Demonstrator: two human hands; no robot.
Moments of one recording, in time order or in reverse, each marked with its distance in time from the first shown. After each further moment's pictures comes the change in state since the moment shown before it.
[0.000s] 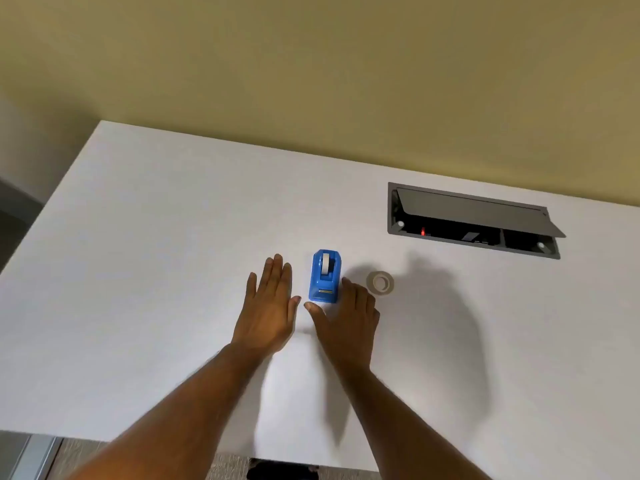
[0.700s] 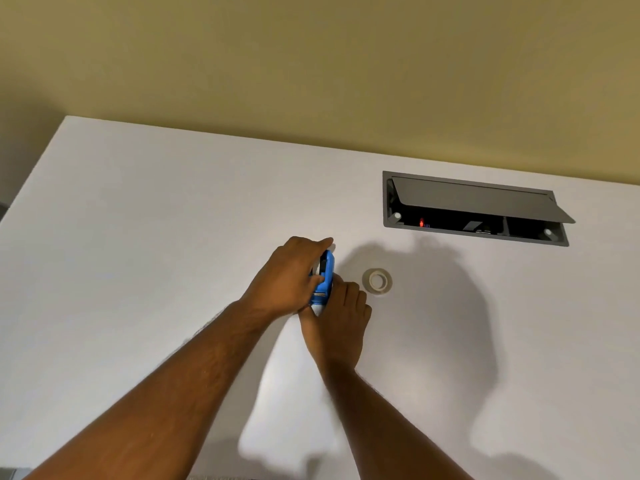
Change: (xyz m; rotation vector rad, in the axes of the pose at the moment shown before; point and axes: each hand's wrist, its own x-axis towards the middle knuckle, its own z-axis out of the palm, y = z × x) left_hand 0.071 0.042 -0.045 -0.241 -0.065 0.191; right_hand 0.009 -0.004 0.025 -0.066 0.108 0.048
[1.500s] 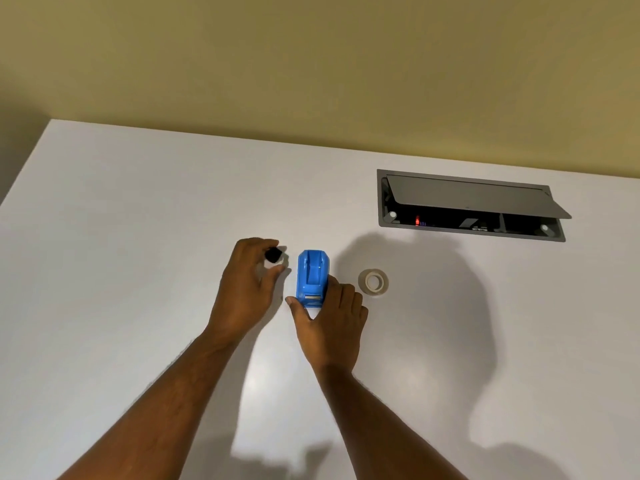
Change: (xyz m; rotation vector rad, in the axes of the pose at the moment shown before) left_hand -0.030 -0.026 -0.008 -0.242 0.421 -0.126; right_hand 0.002 -0.001 -0.002 0.022 -0.016 0.021
